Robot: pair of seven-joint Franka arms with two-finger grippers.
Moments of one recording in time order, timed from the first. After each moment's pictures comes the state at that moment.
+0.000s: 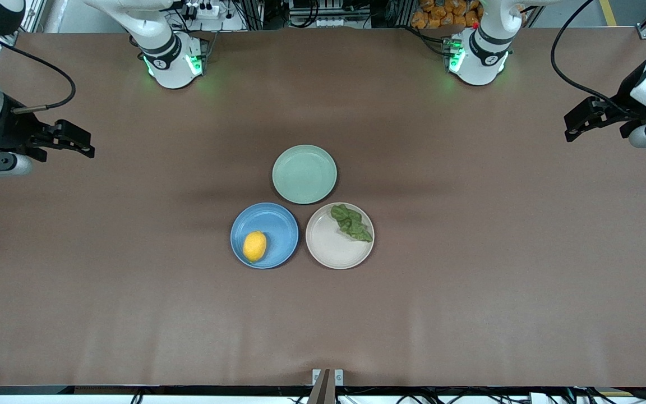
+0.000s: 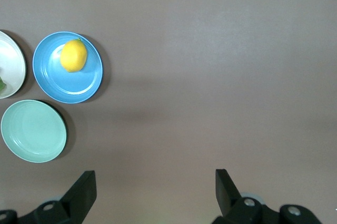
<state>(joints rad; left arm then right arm) -0.08 0.00 -0.06 -1.49 0.06 1.49 -0.17 -0.06 0.07 0.14 -1.50 0.04 1.49 0.03</state>
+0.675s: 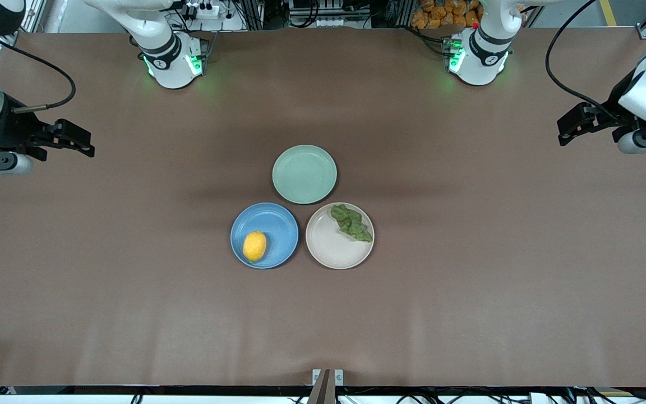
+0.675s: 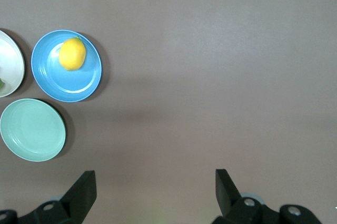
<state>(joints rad) -0.08 0.00 -0.07 -1.53 0.06 1.52 -0.17 -0.06 0.06 0.14 -1.51 0.04 1.49 0.02</state>
